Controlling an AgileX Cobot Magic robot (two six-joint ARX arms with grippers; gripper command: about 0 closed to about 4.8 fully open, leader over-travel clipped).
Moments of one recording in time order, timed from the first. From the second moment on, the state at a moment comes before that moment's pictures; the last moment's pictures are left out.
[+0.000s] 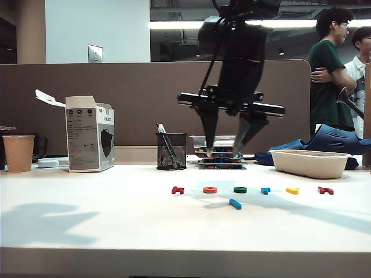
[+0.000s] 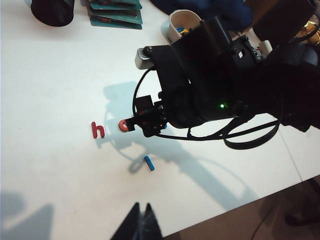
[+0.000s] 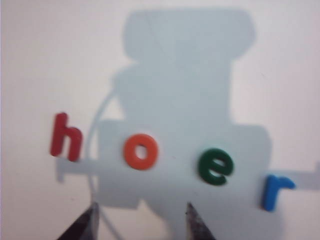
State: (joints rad) left arm -0.79 1.09 1.40 -0.88 -0.11 -0.55; right arm 0.55 1.98 1.64 -0.83 0.01 0.39
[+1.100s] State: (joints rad) left arm -0.79 1.09 1.40 -0.88 -0.11 -0.55; right arm 0.55 2.11 1.64 -0.71 -0.05 0.39
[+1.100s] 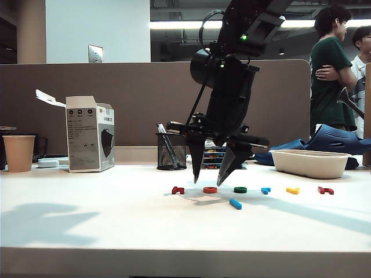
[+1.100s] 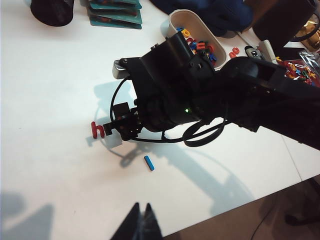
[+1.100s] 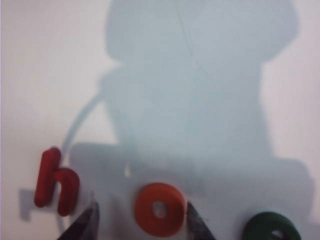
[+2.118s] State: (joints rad) left arm -0.79 1.09 1.40 -0.87 -0.11 -0.55; right arm 0.55 2.14 1.65 -0.74 -0.02 0.38
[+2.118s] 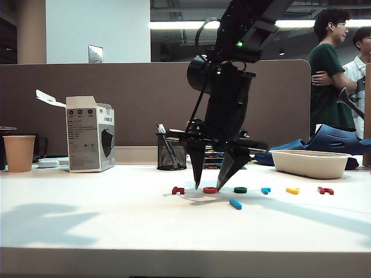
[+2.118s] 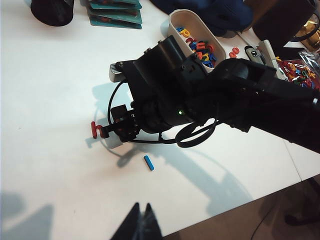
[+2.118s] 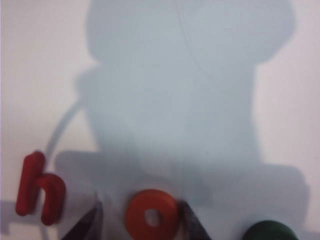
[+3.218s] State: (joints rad) left arm -0.79 1.09 1.40 -0.88 -0.11 -0.55; right arm 0.57 2.14 1.66 -0.76 0.01 0.38
